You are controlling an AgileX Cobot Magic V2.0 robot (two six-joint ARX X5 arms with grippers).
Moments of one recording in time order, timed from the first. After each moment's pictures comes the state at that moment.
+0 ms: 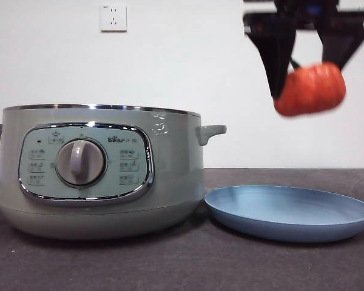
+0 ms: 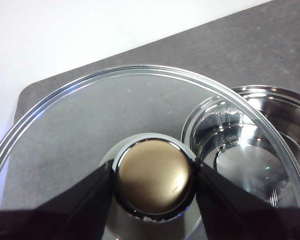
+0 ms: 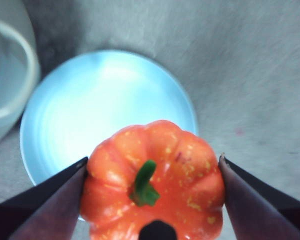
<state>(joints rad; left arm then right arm) -0.48 0.77 1.29 -1.00 -0.35 0.05 0.56 1.52 1.39 -1.05 0.25 0.12</state>
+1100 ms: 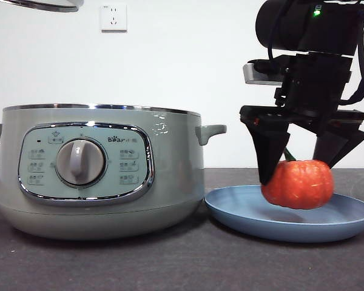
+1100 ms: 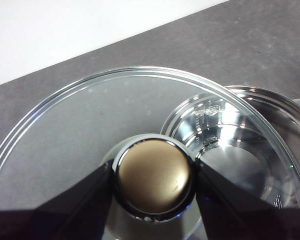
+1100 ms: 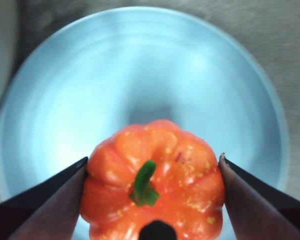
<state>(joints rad) -0.48 0.86 1.29 -0.94 -0.27 0.05 0.51 1.58 1.05 -0.63 0.06 0.11</state>
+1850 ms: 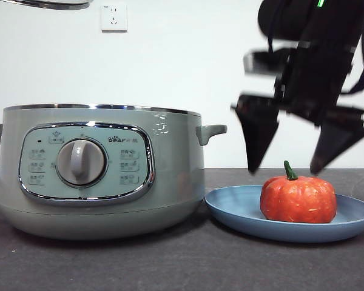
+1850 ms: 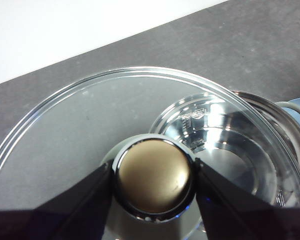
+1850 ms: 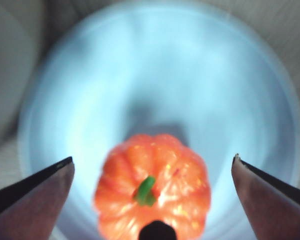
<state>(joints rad) -0.48 0.87 1.29 -0.92 -0.21 0.05 0.51 1.53 1.04 -0.64 0.03 0.11</state>
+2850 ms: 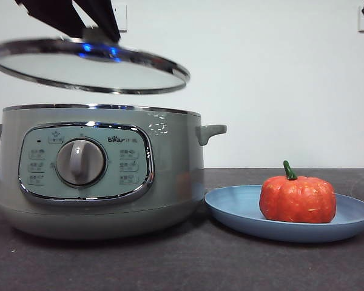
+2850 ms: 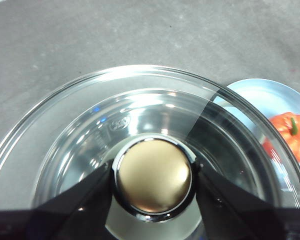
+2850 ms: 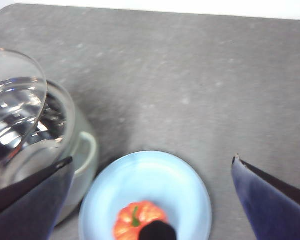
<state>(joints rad) -0.48 1.32 1.29 -0.66 0.08 0.05 0.41 0.92 1.04 -0.64 0.06 0.11</state>
